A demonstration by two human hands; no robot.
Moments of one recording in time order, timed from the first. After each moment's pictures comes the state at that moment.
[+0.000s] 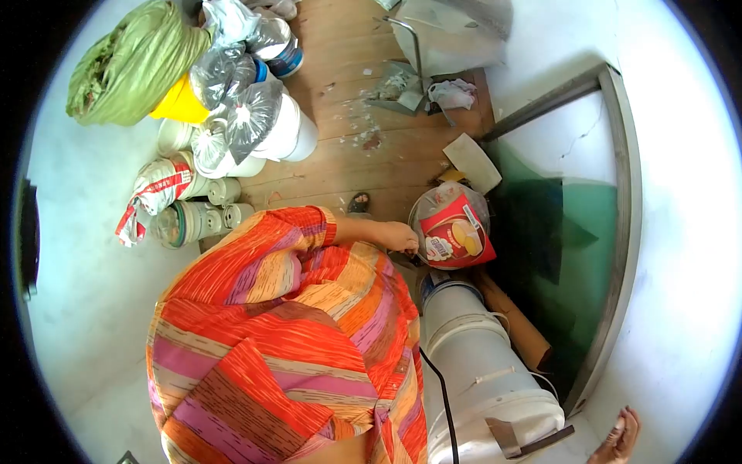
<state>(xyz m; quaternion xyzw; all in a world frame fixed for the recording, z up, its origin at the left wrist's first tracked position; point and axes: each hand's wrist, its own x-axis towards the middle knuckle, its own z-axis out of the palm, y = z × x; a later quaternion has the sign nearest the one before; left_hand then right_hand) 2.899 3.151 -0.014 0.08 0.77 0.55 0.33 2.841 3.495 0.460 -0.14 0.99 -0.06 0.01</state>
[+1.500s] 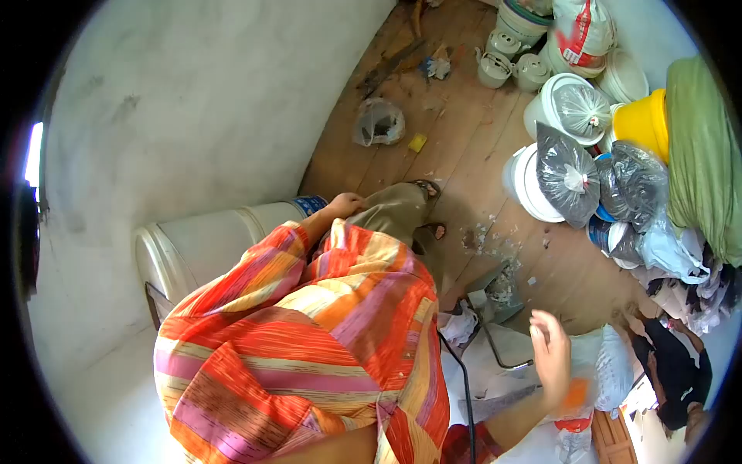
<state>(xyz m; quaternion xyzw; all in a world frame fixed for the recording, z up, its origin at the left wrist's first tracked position) 3.058 3.154 -0.121 -0.82 0.00 0.46 -0.35 2.796 2.735 0.243 -0.81 0.31 0.18 0.47</state>
